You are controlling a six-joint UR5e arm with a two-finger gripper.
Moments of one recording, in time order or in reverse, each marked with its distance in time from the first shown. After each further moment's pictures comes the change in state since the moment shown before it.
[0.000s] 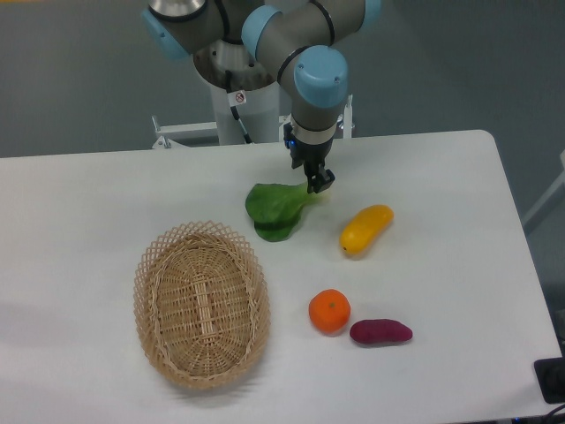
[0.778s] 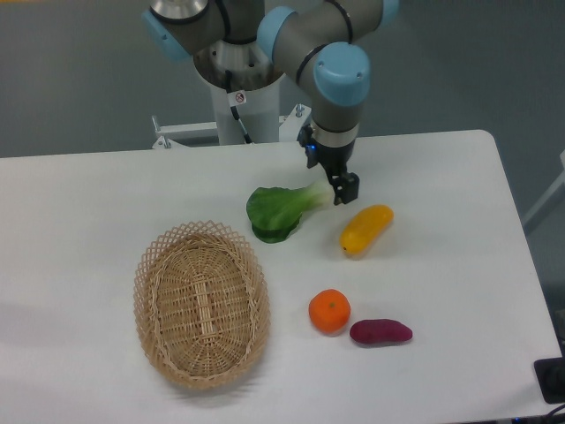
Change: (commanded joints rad) arm 0.031 -0.089 0.233 -0.009 -0.009 -0.015
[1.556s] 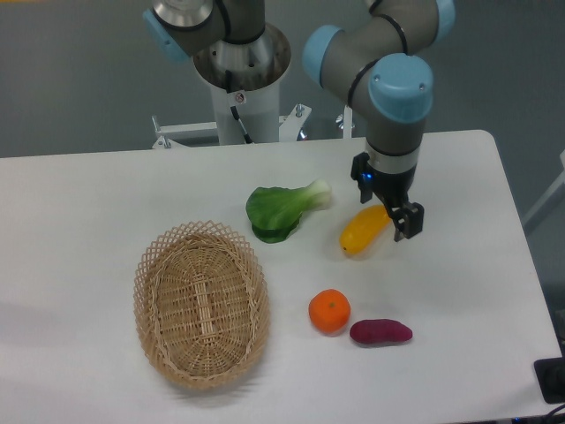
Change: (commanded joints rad) arm 0.009 -0.184 0.278 -0.006 0.014 -0.005
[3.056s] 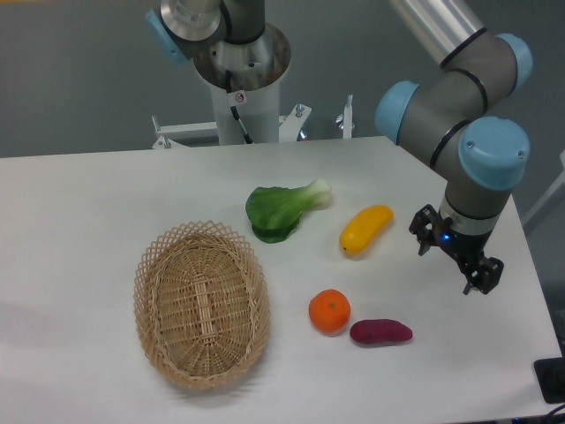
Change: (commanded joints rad) arm 0.020 -0.224 0.286 -0.106 -0.018 -0.107
